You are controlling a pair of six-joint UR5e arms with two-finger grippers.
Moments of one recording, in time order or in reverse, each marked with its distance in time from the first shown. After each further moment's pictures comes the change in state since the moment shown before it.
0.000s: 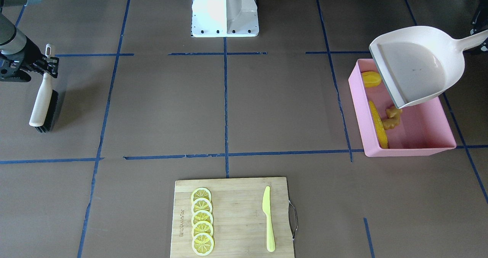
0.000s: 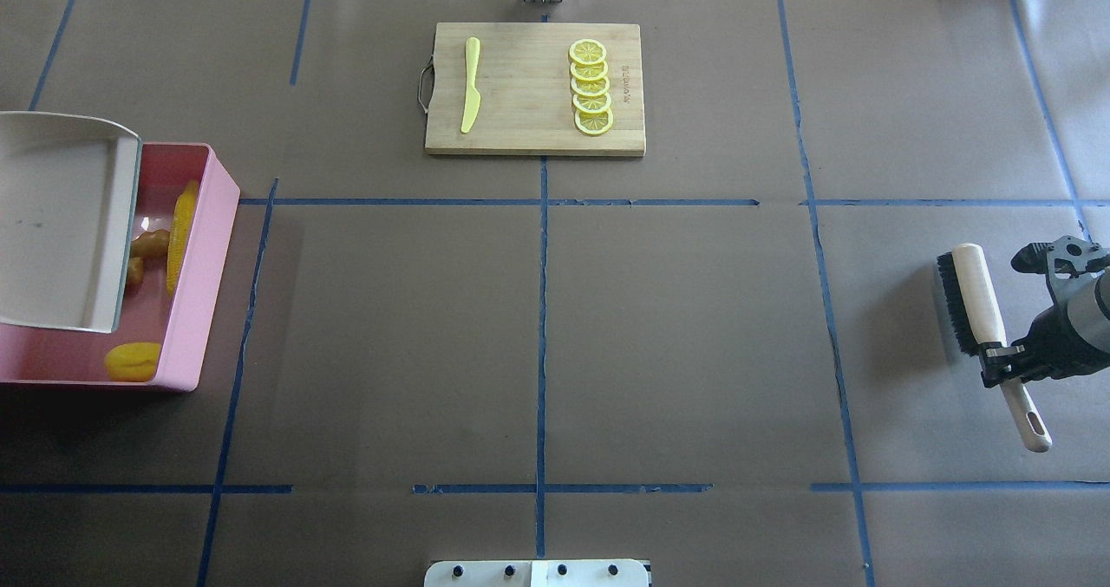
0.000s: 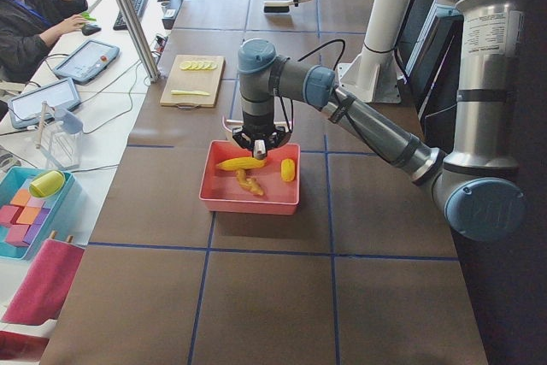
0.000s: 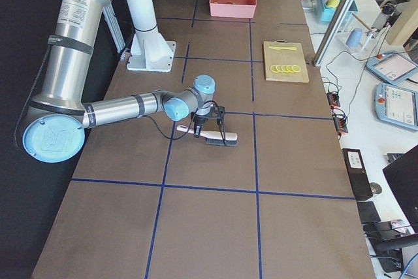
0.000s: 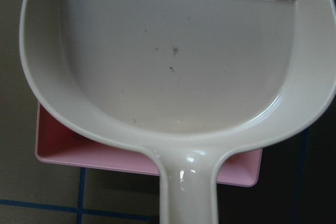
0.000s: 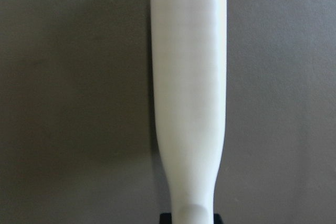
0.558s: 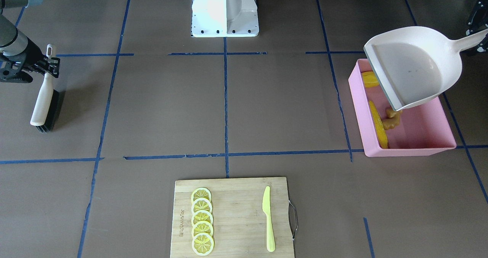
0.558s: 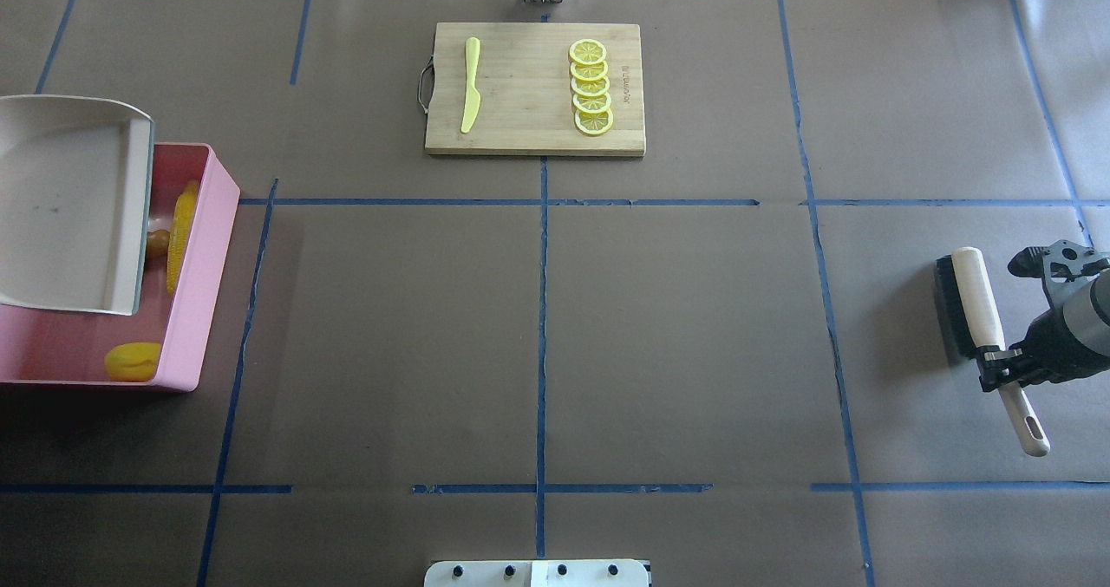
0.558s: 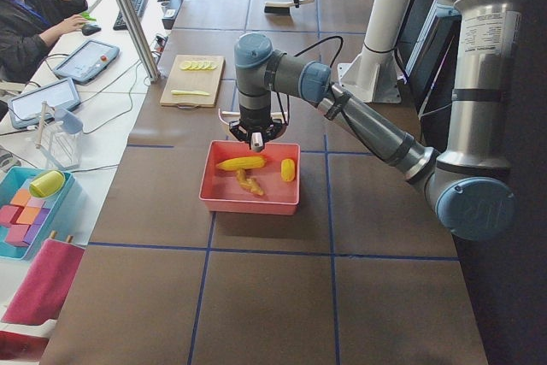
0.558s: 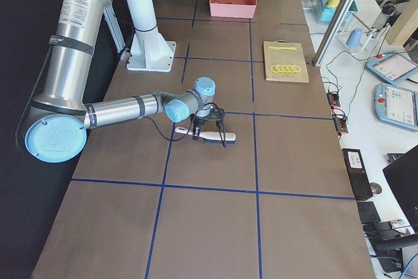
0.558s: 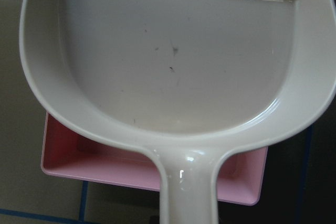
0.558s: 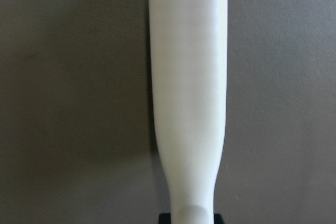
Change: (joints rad) left arm 0.002 -0.042 0.013 -0.001 -0.031 -0.057; right arm -0.003 0.003 -0.012 -0.002 0.010 0.000
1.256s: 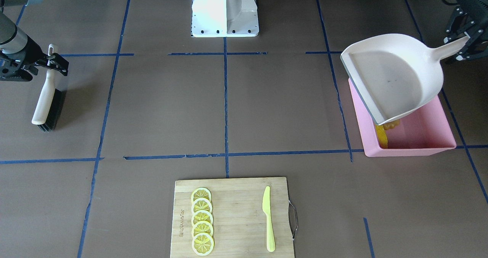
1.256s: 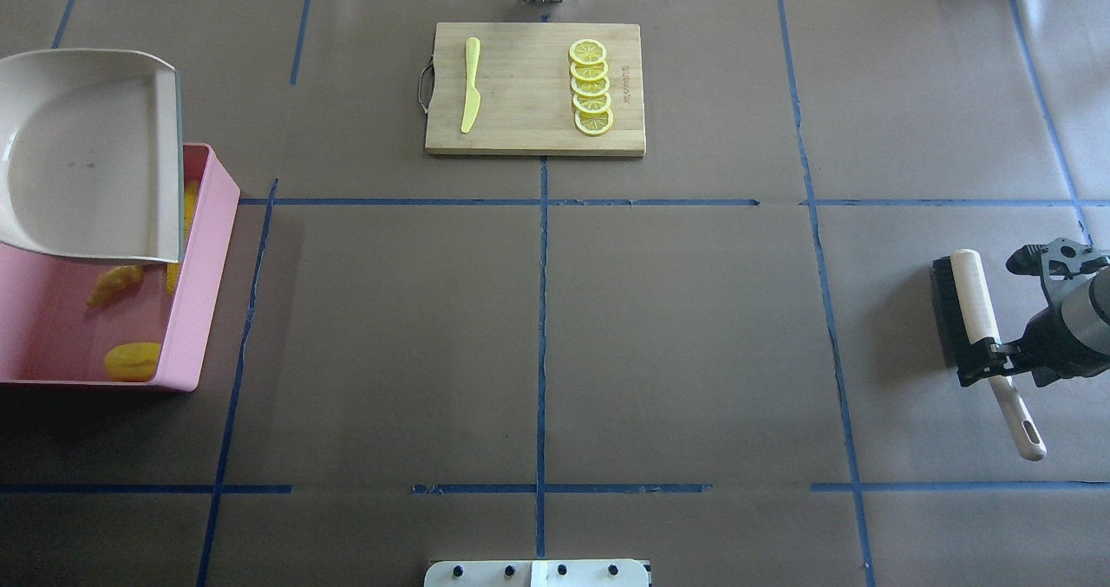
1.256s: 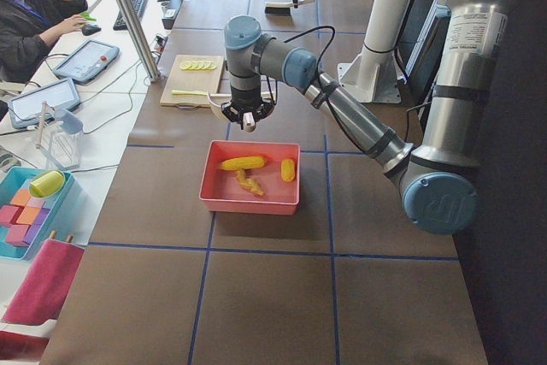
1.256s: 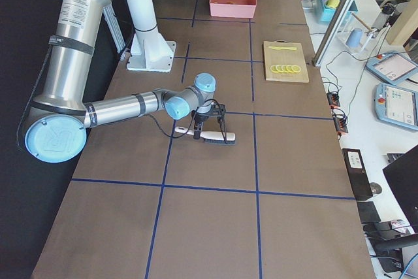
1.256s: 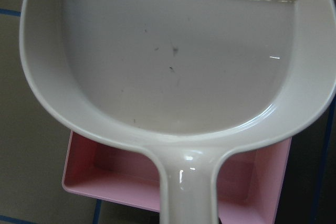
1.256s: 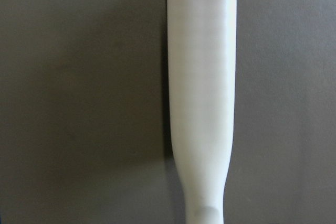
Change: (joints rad) left arm 0.098 -0.117 0.016 -0.022 -0.060 -0.224; right arm 0.024 0.004 0.036 0.001 0.002 0.002
